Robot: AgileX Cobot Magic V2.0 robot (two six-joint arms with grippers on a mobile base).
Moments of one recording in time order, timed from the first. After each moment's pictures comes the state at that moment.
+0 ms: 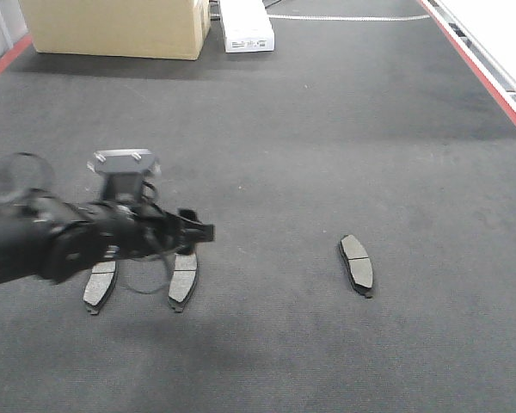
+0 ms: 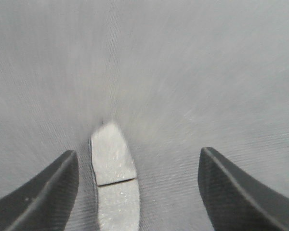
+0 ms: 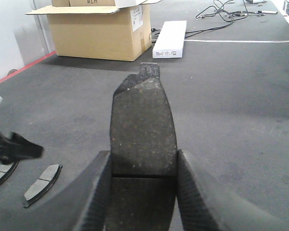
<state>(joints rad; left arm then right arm) -0.47 1.63 -0.96 0.22 0.19 -0.59 0.28 0.46 -0.63 0.01 0.43 0.06</state>
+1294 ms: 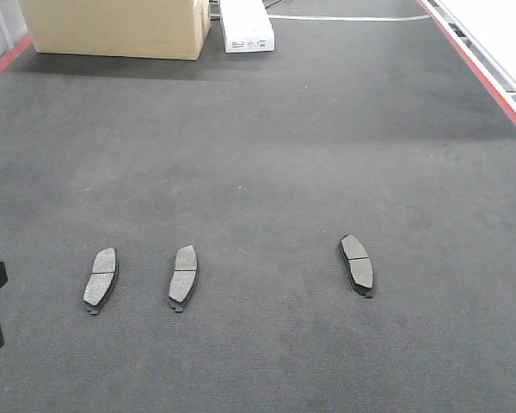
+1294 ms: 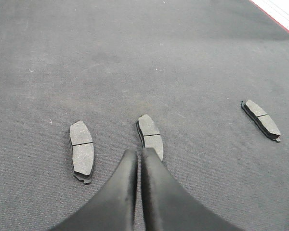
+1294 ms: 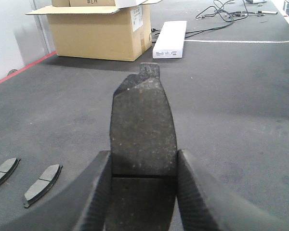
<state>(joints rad) -0.47 0.62 -0.55 0.29 0.48 -0.59 0.28 0.46 -0.63 0.01 0.43 0.06</state>
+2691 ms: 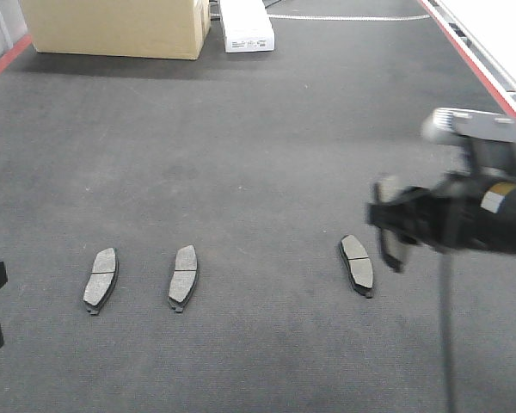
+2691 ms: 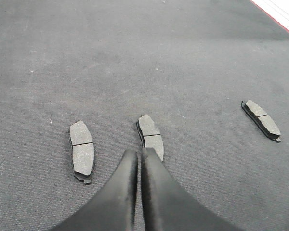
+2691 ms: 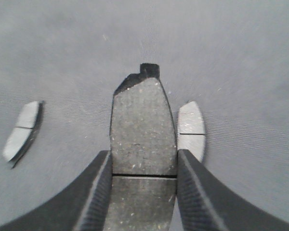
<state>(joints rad) -0.47 0.62 -0.55 0.29 0.48 -0.59 0.28 1.28 -0.89 0.19 0.43 0.06</state>
